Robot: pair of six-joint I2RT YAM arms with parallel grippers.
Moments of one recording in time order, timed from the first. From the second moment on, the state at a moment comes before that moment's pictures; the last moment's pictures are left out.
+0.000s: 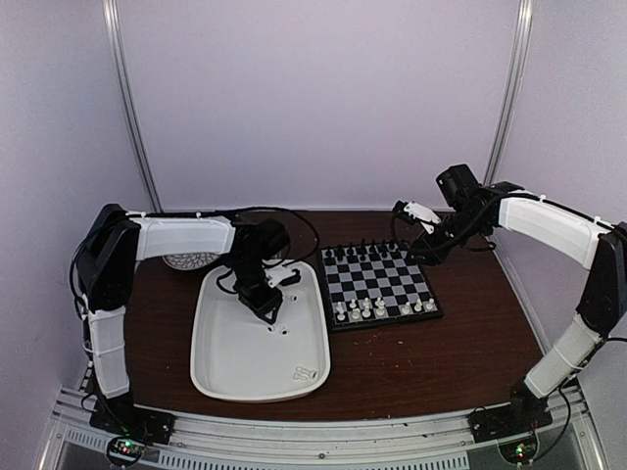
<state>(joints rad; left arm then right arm) -0.74 2.01 1.51 -0.97 0.14 0.08 0.38 1.57 1.33 -0.77 -0.30 -0.42</state>
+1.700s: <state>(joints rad) -0.75 2.17 1.74 -0.94 0.05 -0.26 0.38 1.59 1.33 -0.77 -0.31 -0.42</state>
